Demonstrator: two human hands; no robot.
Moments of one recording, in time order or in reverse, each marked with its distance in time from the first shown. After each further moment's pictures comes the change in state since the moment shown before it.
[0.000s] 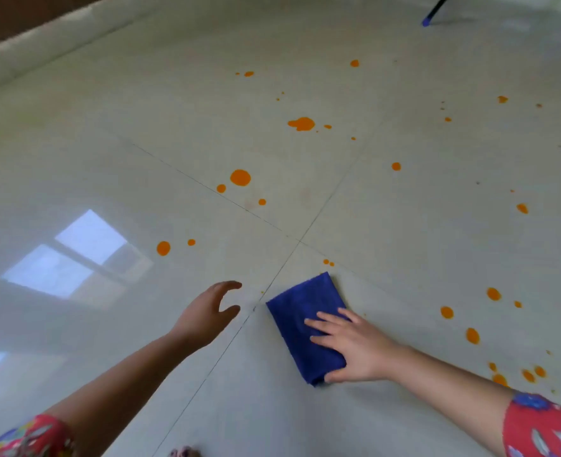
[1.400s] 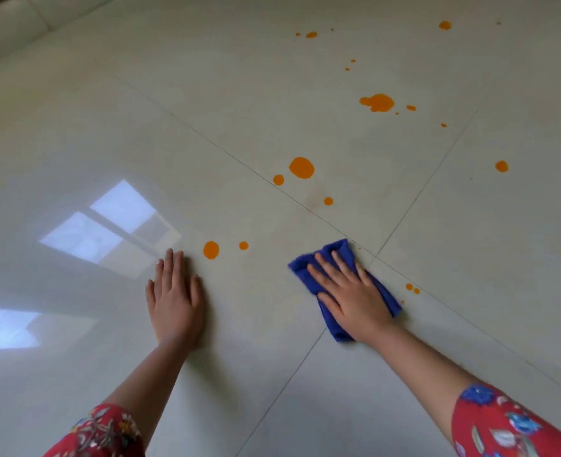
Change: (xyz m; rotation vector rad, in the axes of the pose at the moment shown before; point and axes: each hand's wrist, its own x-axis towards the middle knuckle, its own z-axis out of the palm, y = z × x) left_hand 0.070 -0.169 -0.023 0.166 0.628 -0.316; right_hand 0.196 0.002 -0.011 -0.098 0.570 0.156
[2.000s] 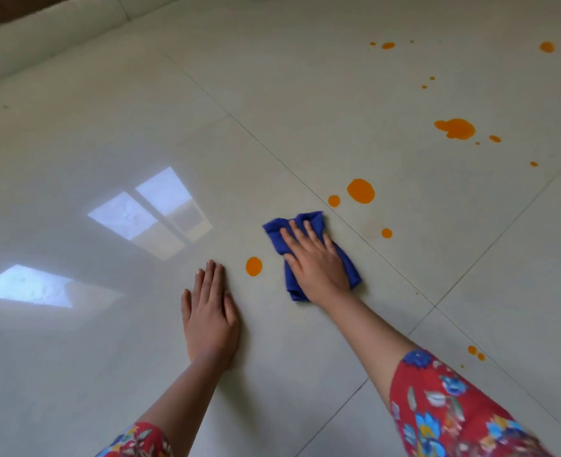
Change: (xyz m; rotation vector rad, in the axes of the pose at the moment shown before) left_hand 0.000 0.001 0.005 -0.038 0.055 -0.097; right_hand 0.169 -0.087 0.000 0.155 -0.033 -0.055
